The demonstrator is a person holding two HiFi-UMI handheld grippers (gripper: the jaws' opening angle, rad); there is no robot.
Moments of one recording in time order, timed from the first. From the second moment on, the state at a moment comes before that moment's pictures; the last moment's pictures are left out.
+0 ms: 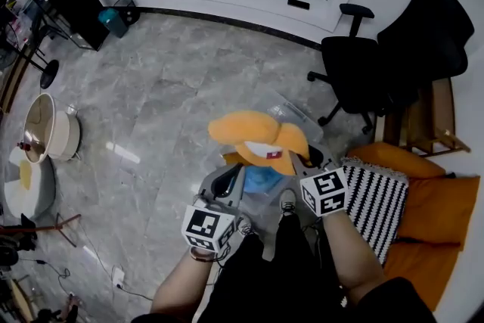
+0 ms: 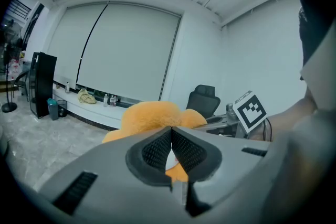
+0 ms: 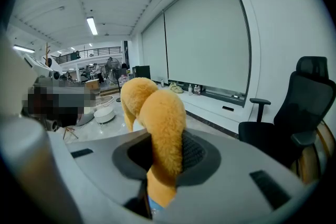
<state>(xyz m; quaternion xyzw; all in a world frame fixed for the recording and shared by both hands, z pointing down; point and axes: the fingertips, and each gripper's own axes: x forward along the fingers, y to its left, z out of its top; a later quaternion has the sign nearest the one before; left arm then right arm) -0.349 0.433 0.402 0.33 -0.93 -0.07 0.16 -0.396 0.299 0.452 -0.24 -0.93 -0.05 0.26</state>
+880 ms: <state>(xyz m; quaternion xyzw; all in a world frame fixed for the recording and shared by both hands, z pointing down) -0.434 0.330 0.585 0.29 -0.91 -0.09 0.27 -0.490 0.217 0.661 -0.28 -0.89 -0.05 0.35</state>
